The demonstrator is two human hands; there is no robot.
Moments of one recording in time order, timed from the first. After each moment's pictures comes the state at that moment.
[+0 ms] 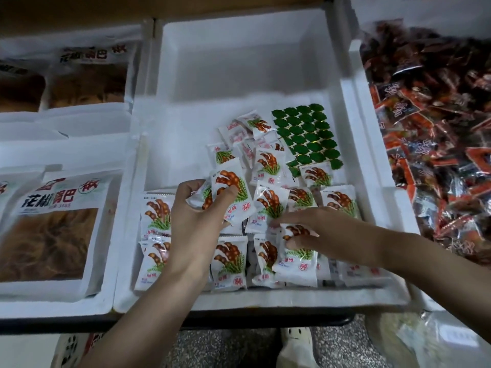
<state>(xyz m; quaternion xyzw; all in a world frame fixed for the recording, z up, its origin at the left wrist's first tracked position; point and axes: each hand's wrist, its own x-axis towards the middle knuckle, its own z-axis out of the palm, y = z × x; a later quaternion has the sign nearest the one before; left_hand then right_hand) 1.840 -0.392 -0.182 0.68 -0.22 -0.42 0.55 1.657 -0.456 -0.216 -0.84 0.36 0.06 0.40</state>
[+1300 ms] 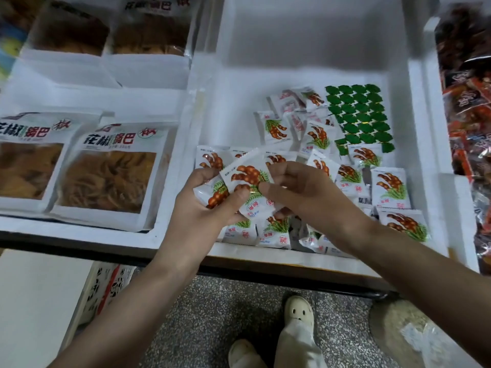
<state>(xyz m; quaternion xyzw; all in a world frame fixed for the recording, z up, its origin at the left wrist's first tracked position) 1.895 -0.317 -0.178 0.65 -0.27 -0.46 0.54 1.755 -0.401 -0.191 -0.58 0.40 -0.21 0.68</state>
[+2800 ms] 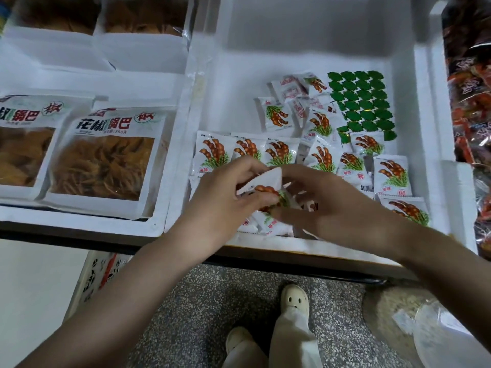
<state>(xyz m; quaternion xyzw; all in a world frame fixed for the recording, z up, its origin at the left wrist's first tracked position) 1.897 -0.327 -0.186 0.65 -0.51 -0.42 0.38 1.737 -0.389 -0.179 -0.78 0.33 -0.10 0.53</state>
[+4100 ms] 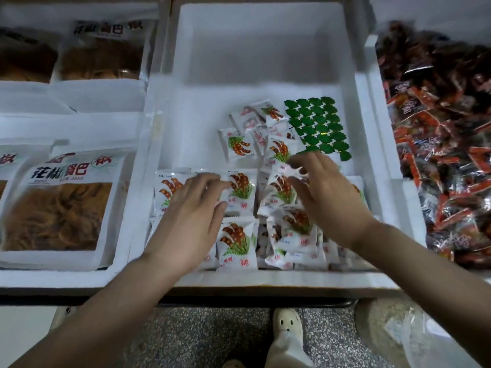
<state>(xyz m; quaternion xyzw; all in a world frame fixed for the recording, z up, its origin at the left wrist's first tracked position) 1.904 -0.359 -0.222 0.65 -0.74 -0.08 0.18 1.694 -0.443 -0.212 -0.85 0.44 -0.20 0.18</state>
